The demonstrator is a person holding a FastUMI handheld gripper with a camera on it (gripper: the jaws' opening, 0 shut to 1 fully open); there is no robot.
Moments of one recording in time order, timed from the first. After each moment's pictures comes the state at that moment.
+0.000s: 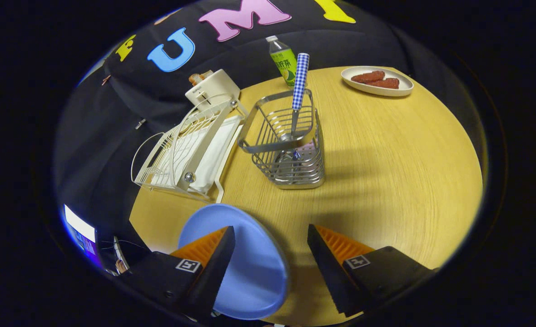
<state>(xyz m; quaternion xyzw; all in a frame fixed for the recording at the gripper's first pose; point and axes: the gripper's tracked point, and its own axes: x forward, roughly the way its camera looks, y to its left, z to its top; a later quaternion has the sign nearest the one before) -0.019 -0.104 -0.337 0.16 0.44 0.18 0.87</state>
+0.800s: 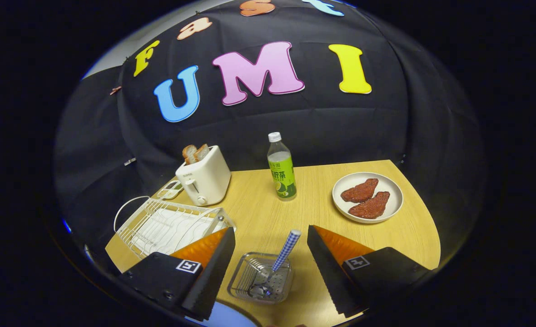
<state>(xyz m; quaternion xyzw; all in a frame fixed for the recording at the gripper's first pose) 0.158 -0.144 -0.217 0.10 0.24 0.12 0.96</state>
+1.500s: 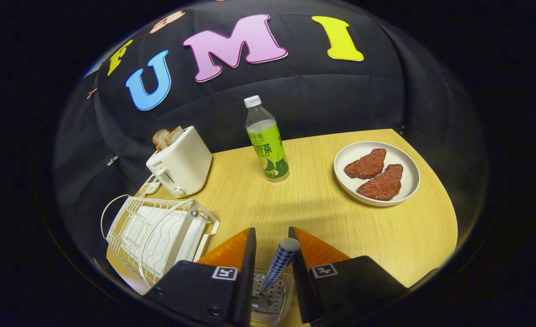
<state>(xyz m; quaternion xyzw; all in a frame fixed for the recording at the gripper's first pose) 0.188 -0.132 -0.279 0.12 0.32 0.10 0.93</state>
